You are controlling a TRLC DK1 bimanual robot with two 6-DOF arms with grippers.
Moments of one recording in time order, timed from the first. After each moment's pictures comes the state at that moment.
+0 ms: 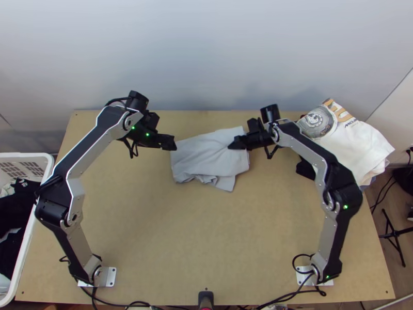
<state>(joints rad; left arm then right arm) -0.28 1.92 1.77 -0.98 0.37 -0.07 0.31 2.07 1.59 -0.50 -0.72 0.26</state>
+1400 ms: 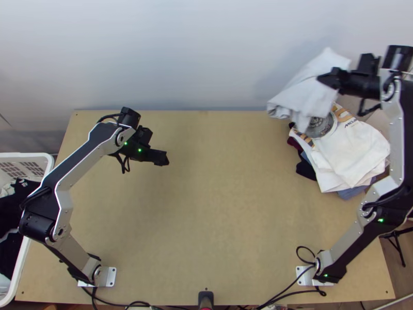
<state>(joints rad) -0.25 1.78 1.48 -0.88 0.37 0.00 -0.18 1.90 2.22 -0.91 -0.68 0.30</state>
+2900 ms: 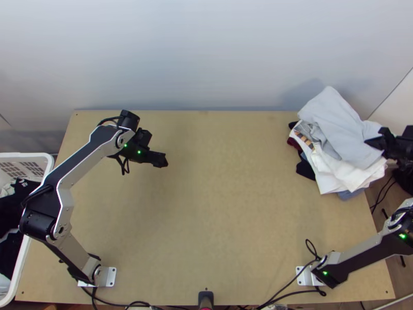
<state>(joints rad) -0.24 1.79 1.44 -0.84 0.37 0.03 -0.70 1.82 1.67 -1.01 -0.69 0.01</state>
